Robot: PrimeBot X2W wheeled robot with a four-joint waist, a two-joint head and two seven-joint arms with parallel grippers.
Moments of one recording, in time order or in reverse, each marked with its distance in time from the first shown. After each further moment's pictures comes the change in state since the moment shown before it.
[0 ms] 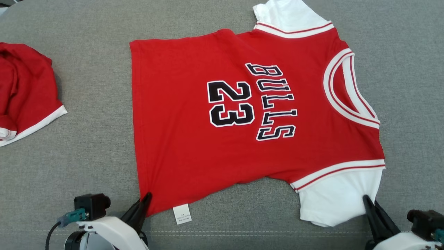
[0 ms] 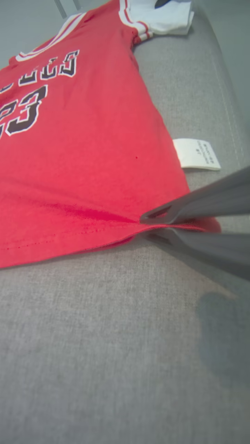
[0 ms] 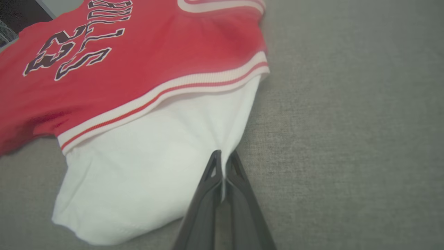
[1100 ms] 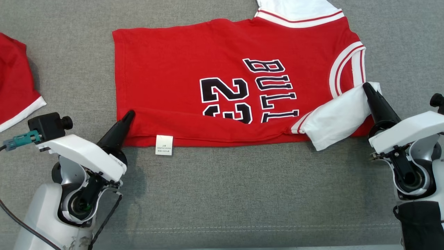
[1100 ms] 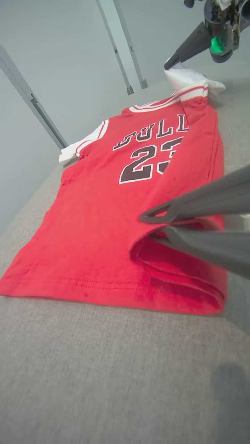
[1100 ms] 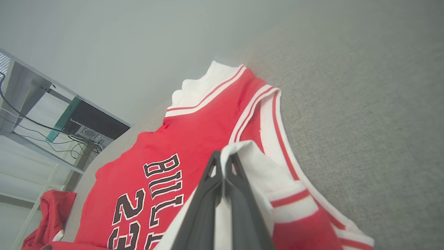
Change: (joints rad) left arm -0.281 0.006 0.123 -0.066 -0.287 0.017 0.174; right arm -0.460 0.079 -0.123 -0.036 0.334 -0.002 0.345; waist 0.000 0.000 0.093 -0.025
